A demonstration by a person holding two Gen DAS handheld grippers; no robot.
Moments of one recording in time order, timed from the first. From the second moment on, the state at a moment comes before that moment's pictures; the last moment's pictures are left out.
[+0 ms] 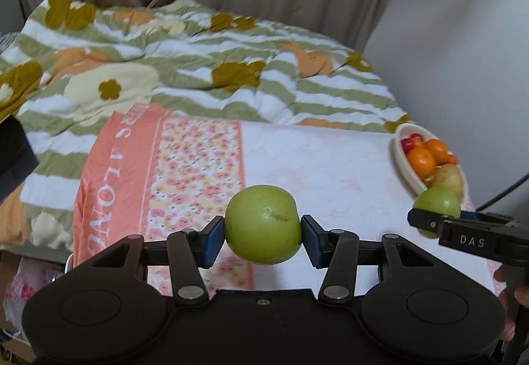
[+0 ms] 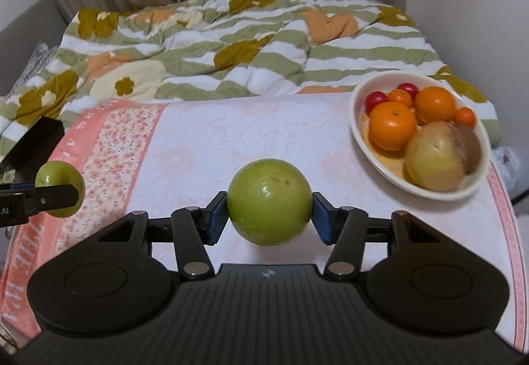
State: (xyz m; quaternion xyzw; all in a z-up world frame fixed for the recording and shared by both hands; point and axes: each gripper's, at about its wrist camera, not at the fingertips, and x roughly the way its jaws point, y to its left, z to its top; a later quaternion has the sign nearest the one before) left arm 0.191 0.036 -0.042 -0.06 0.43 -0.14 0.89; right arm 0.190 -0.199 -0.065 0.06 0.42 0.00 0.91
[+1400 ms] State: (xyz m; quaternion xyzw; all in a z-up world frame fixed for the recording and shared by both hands) left arm 0.226 -0.231 -0.013 -0.05 0.39 -0.16 0.91; right arm 0.189 -0.465 -0.017 0.07 0.38 -0.01 0.92
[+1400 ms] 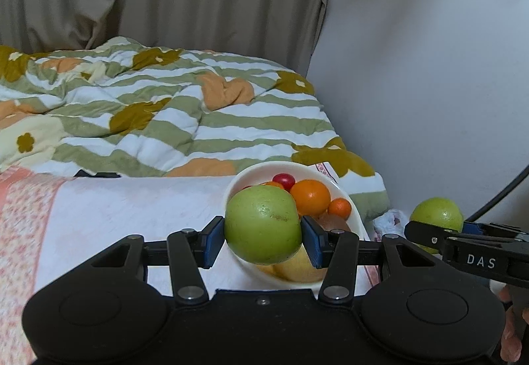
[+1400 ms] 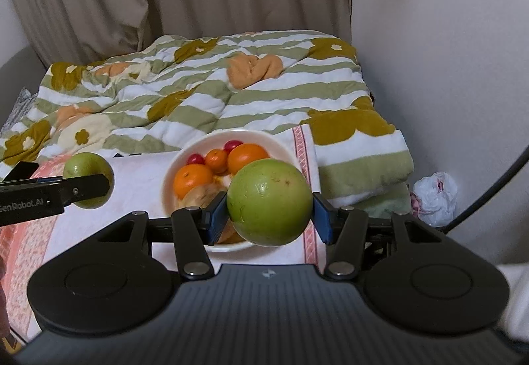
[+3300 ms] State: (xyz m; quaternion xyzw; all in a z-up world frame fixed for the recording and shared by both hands) left arm 0.313 -0.223 -0.055 -0.02 0.42 -0.17 0.89; right arm 0.298 -0.439 -0.081 0.09 0.43 0.04 0.90
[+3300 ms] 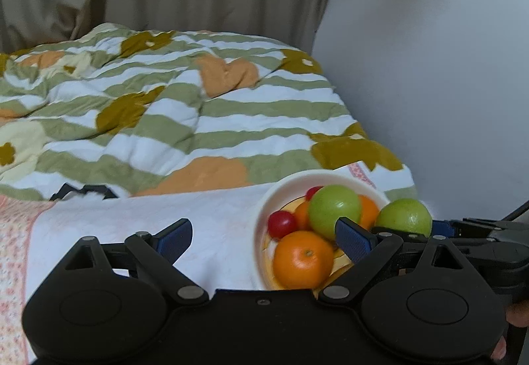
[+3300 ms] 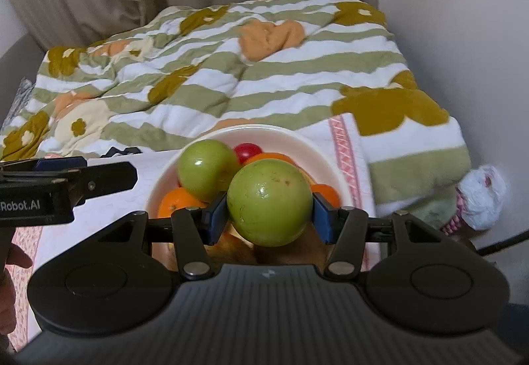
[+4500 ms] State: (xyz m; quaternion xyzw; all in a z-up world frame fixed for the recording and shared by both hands) left arm 0.159 -0.178 0.020 -0.03 0.34 -0.08 0.94; right arm 0.185 -0.416 0.001 0.04 0.35 0.08 0.93
